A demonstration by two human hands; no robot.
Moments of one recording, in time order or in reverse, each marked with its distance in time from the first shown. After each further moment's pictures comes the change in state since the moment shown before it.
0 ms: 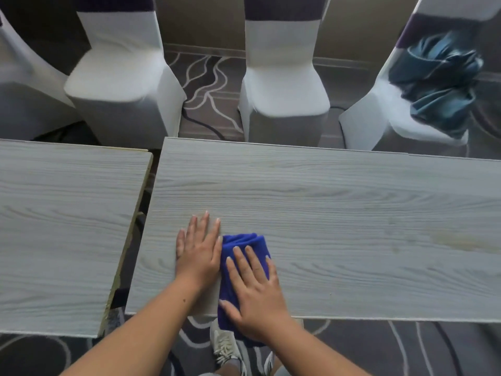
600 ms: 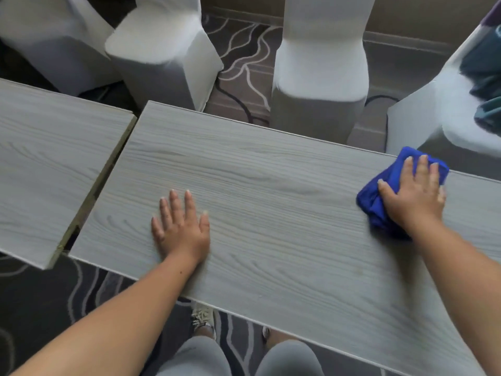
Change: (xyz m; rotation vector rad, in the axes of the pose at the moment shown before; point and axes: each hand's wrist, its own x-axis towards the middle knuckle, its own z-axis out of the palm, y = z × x) left_hand 0.009 0.098 0.069 0.180 0.146 -0.531; right_hand 0.072 0.431 -0.081 0.090 0.128 0.558
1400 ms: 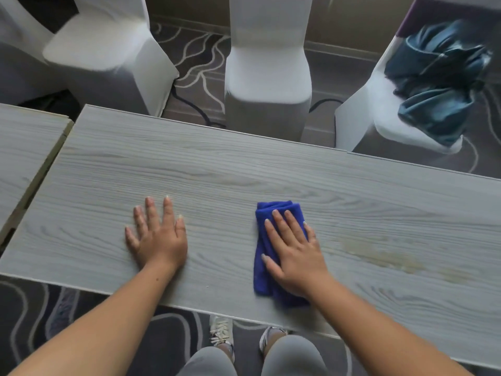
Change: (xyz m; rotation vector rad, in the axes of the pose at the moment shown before) left_hand -0.041 0.058 0.011 -0.086 0.003 0.023; right_hand -0.164 -0.017 0.040 -0.063 -0.056 -0.622
